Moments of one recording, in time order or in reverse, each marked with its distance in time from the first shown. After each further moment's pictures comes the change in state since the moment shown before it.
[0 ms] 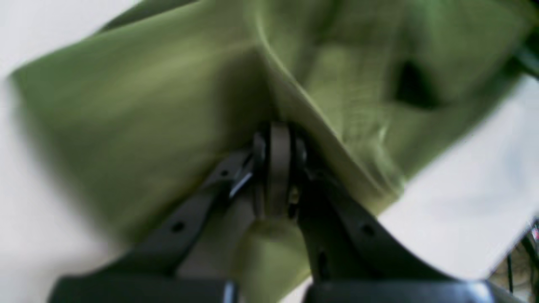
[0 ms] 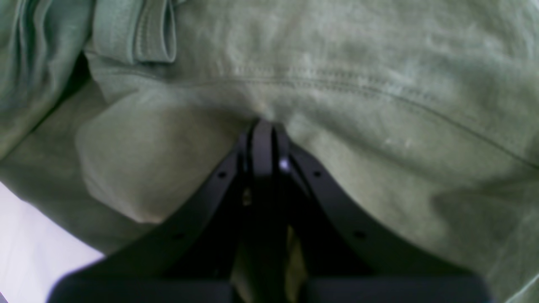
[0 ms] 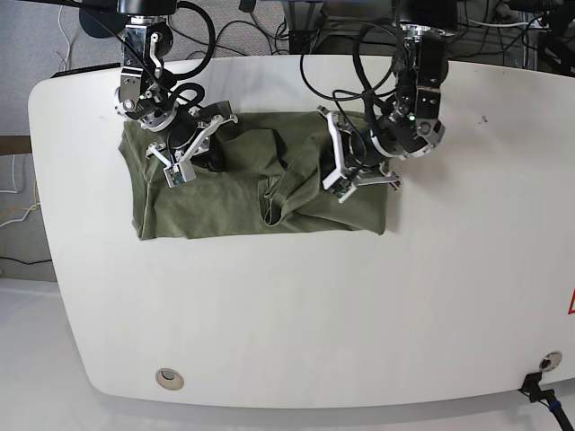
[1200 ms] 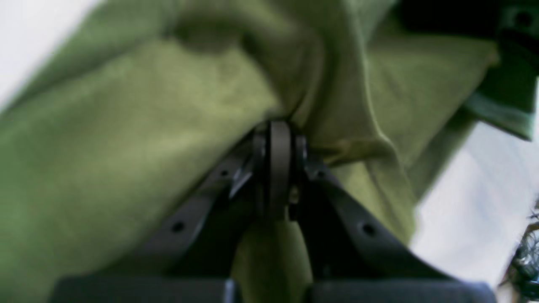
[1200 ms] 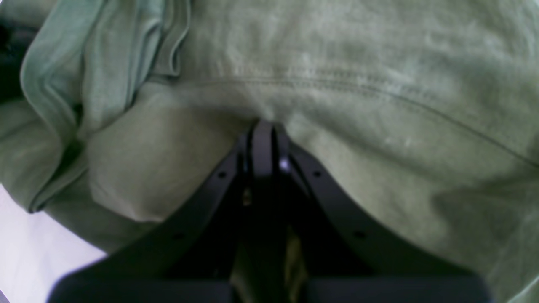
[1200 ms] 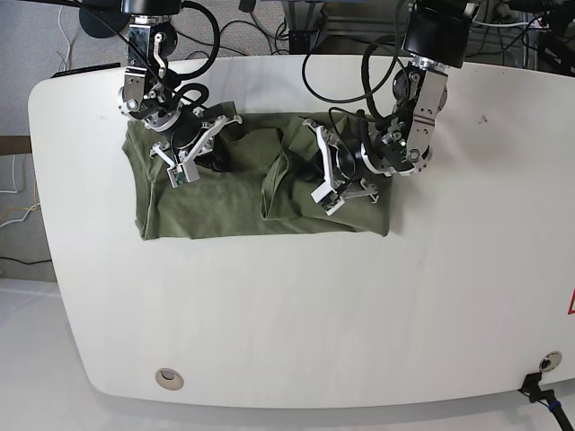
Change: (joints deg) left arm -8.4 -7.4 7.2 -14.0 -10.4 0.4 -12.3; right arm 0.2 -1.2 0.0 0.0 0.0 -0.2 -0.3
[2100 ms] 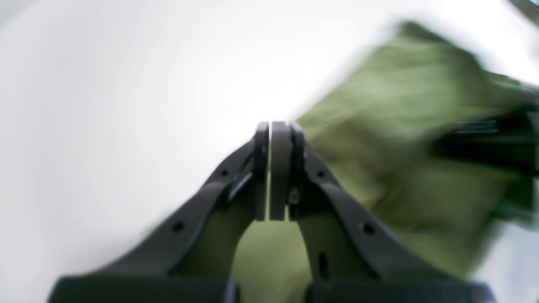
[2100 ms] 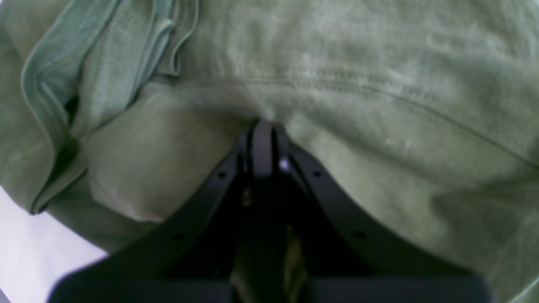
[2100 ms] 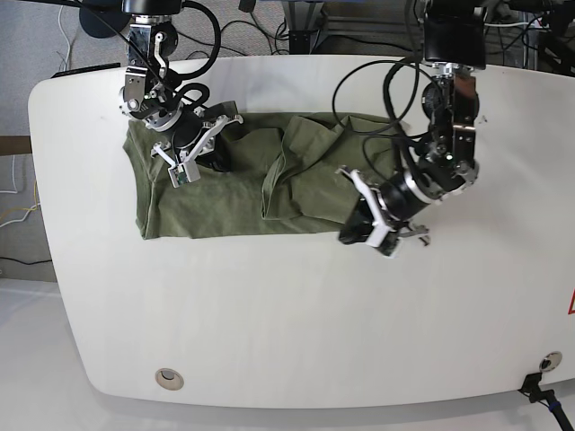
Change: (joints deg) left arm 0.2 -1.8 -15.7 9.4 0.1 0.6 -4.7; right arm 0.0 -0.2 0.0 0.2 0.0 0.0 -0.2
